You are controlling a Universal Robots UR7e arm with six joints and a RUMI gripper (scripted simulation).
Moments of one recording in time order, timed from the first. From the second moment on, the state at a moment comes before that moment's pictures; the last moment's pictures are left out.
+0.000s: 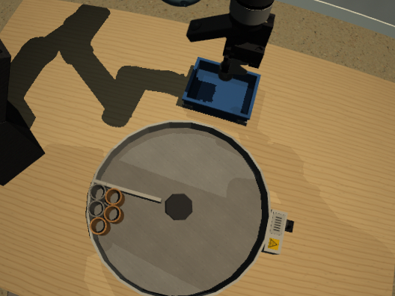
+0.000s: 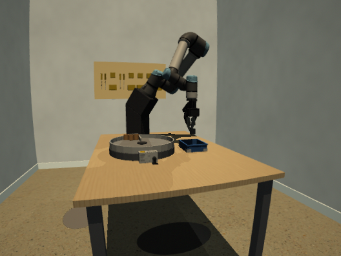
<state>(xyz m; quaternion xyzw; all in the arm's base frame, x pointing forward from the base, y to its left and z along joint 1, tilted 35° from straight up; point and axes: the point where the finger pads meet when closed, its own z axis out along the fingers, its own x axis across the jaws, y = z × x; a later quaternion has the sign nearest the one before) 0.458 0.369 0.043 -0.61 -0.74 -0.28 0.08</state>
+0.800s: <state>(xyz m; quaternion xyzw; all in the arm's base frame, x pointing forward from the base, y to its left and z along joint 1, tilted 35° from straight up) 0.469 0.395 0.003 -0.61 -0.74 -0.28 0.08</state>
